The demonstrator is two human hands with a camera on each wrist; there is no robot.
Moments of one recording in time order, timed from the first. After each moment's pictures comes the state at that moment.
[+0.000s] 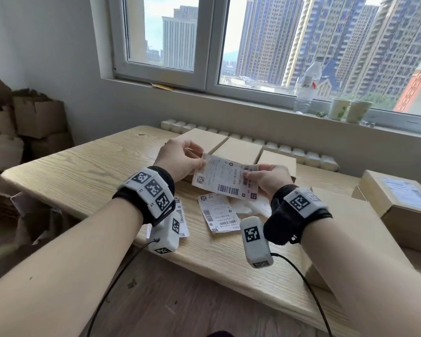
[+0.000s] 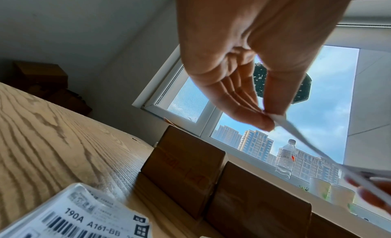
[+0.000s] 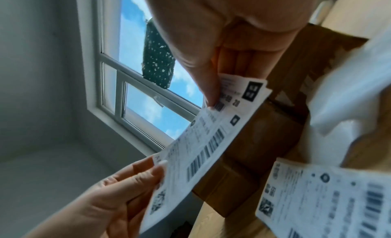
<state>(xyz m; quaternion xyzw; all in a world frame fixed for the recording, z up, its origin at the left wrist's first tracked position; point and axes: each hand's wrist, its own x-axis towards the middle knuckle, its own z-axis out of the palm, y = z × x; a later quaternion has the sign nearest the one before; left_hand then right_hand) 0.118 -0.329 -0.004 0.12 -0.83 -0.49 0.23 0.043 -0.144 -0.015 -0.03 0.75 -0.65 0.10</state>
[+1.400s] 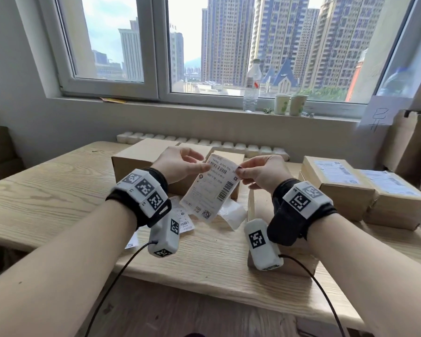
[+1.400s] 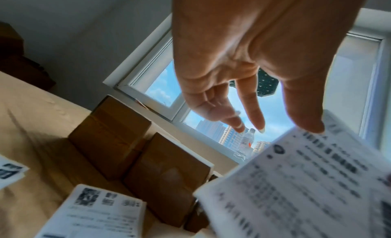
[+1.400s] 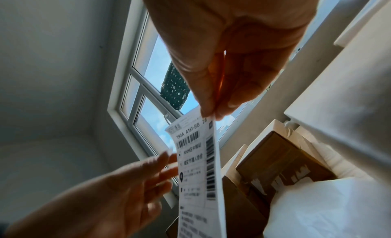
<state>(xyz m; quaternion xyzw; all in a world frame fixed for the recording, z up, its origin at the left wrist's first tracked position) 0.087 -0.226 0.019 0.02 -0.87 -0.47 0.11 0.055 -0.030 0.015 -0.09 0.81 -0.58 0.01</state>
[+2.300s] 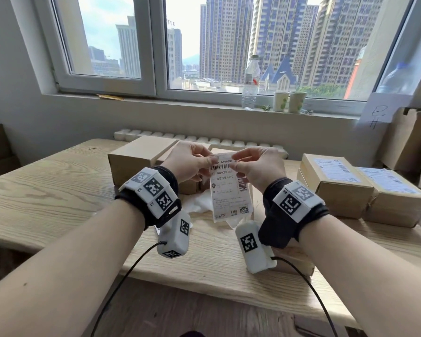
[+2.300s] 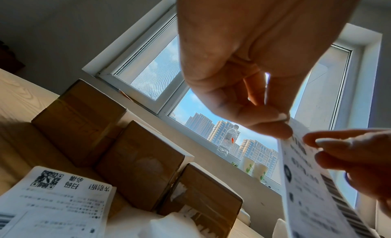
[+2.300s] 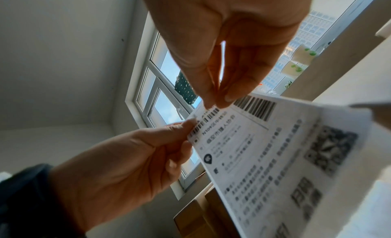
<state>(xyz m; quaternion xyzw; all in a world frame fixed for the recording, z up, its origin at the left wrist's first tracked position) 0.077 -0.204 0.017 -0.03 -0.83 -0.54 0.11 0.059 -0.043 0.015 -0.11 0.81 -0.57 -0.08</state>
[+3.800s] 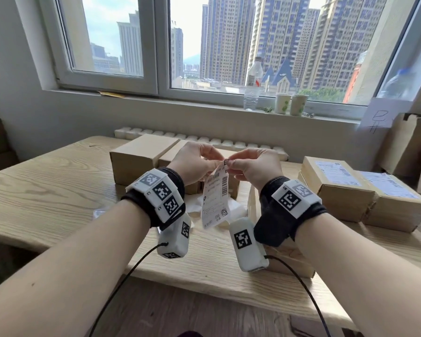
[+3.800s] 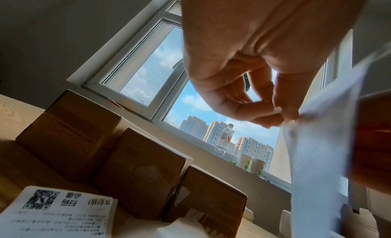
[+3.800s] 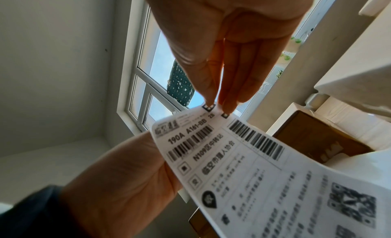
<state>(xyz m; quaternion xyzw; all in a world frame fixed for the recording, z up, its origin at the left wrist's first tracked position) 0.082 -0.201 0.016 -0.06 -0.86 -0.48 0.16 0.063 -0.056 0.018 -0.08 0.77 -0.63 -0.03</state>
